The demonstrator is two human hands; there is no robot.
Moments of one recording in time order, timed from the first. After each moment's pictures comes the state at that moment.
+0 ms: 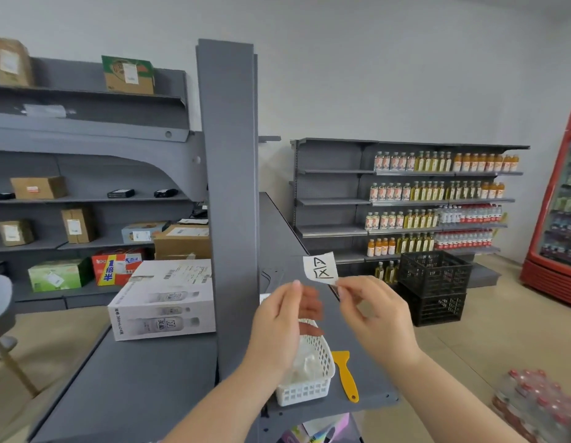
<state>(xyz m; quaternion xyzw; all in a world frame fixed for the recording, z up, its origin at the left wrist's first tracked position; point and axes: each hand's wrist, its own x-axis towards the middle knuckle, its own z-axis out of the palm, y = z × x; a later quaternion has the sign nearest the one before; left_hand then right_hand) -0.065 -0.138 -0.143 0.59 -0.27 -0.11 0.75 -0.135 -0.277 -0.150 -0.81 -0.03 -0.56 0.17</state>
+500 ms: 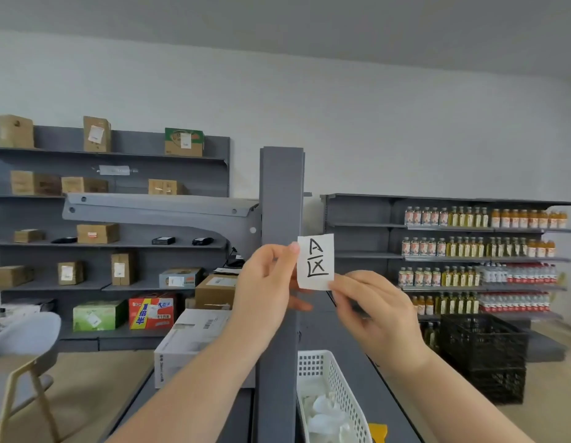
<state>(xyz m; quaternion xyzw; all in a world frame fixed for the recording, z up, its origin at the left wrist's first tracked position) -0.063 -0.065 -0.012 0.58 -0.33 0.05 0.74 -0.112 -0.230 -0.051 -0.73 -0.22 -0.65 0.02</state>
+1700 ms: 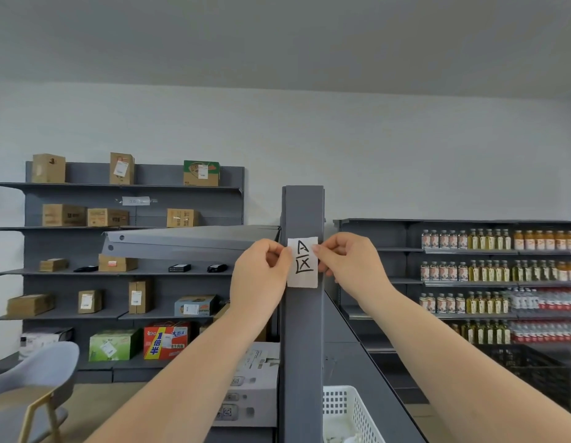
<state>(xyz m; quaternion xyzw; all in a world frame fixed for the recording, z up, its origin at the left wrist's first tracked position) 0.007 -0.052 0.029 0.70 -0.29 0.34 0.55 -0.059 -0.186 0.051 -0.79 0.00 -0.44 0.43</state>
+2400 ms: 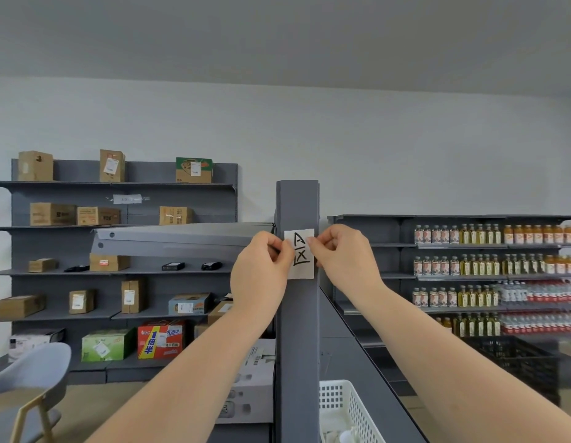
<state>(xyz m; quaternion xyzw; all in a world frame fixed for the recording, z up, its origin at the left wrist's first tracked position) 0.008 -0.064 0.027 0.70 -0.28 0.41 0.52 -0.051 -0.184 0.049 -0.80 0.03 -0.50 0.34</state>
